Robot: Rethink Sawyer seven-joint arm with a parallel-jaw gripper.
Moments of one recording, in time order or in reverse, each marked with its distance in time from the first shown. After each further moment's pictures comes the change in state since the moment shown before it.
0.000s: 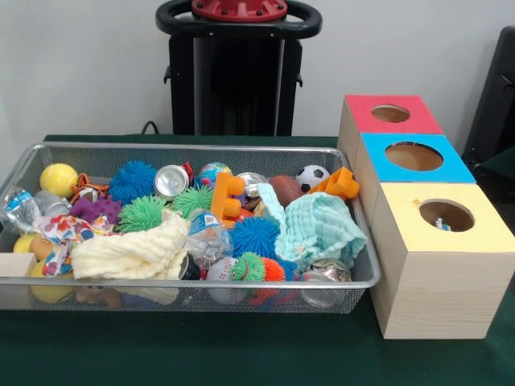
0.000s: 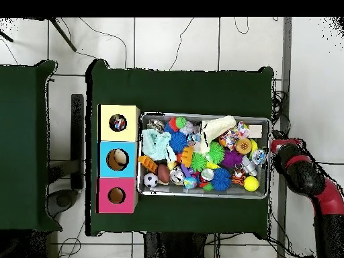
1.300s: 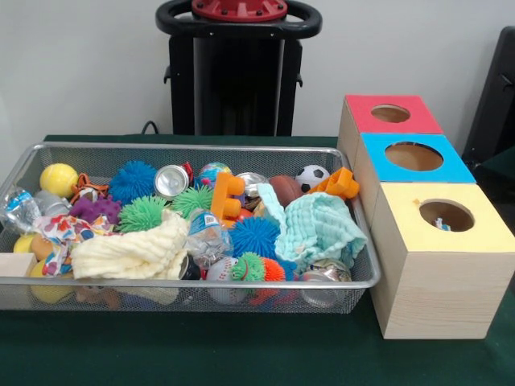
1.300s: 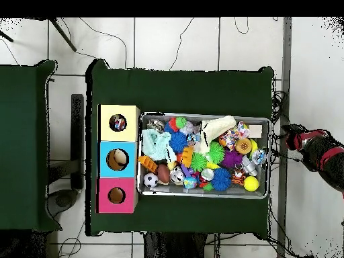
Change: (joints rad) arm 0.015 -0.174 0.091 -0.007 0.244 0.298 -0.158
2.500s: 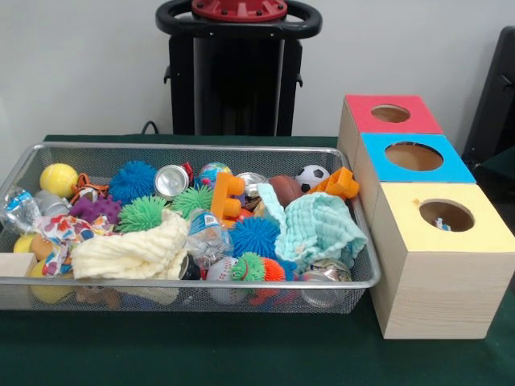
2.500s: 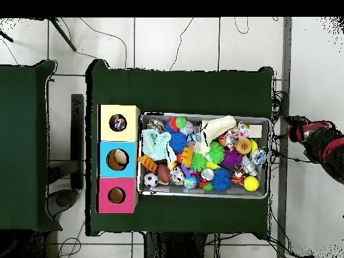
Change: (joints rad) arm 0.032 0.000 0.011 -0.050 0.027 0.000 -0.064
